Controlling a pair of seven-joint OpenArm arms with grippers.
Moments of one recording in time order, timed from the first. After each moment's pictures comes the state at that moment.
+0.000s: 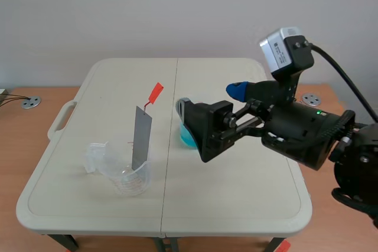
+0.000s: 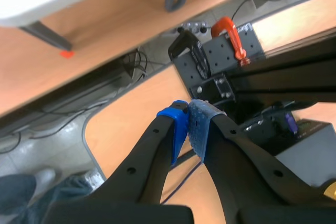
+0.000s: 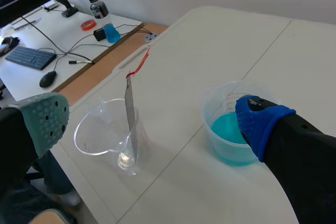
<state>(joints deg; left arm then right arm) 80.2 -32.4 -8.6 118.2 -15.3 -14.5 2.0 -11.2 21.2 -14.6 97.9 30.2 28.3 -4.8</state>
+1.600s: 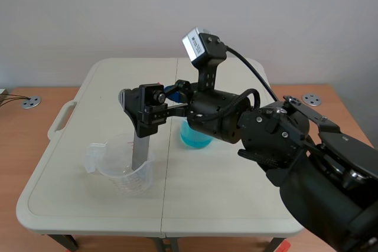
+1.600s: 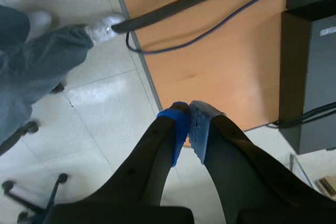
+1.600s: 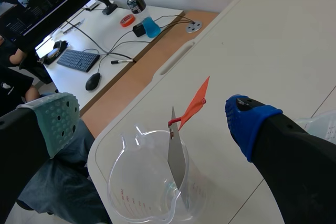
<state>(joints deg) 78.1 -31.9 -8.6 86.9 -17.5 -15.0 4.6 5.3 8.6 -25.2 80.5 34.5 27.8 -10.9</state>
